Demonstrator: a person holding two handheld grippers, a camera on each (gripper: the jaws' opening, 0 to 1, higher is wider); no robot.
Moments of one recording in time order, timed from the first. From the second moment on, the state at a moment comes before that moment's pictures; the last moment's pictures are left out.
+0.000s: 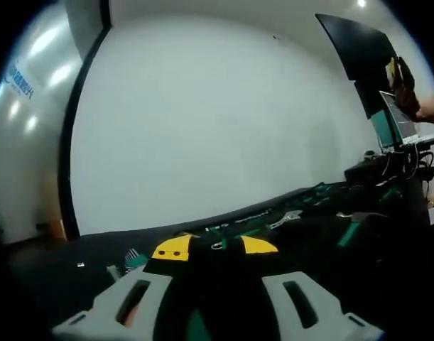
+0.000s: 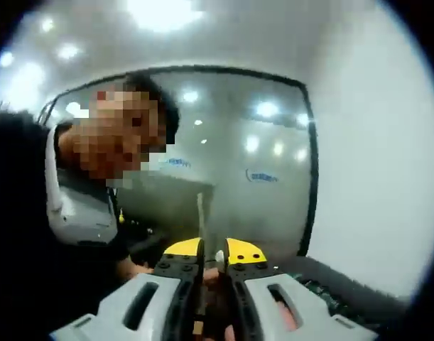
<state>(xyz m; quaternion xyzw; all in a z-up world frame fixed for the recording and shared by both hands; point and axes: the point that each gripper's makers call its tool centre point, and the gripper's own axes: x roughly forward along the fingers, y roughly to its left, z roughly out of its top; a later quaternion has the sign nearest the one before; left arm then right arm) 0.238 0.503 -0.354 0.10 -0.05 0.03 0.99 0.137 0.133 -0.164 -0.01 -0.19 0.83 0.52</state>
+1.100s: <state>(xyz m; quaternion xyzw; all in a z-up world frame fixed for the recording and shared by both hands) 0.210 0.465 -0.304 0.08 -0.19 -0.07 0.97 0.112 0.147 -0.205 -0.19 -0.23 0.82 0.49</state>
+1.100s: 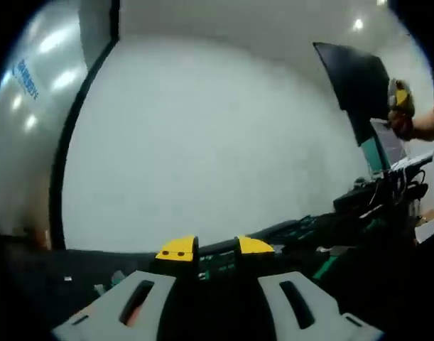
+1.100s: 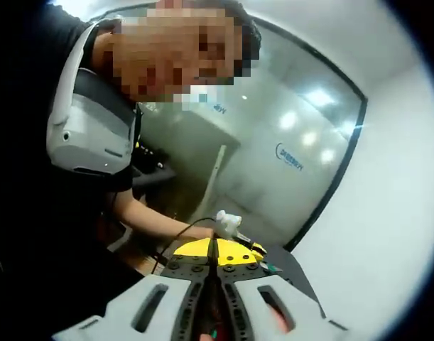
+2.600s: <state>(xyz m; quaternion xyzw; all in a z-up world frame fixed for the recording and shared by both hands) 0.209 0.430 -0.321 0.07 -0.15 -0.15 0.97 0.330 0.128 -0.391 -0.26 0.23 0.59 0.72</state>
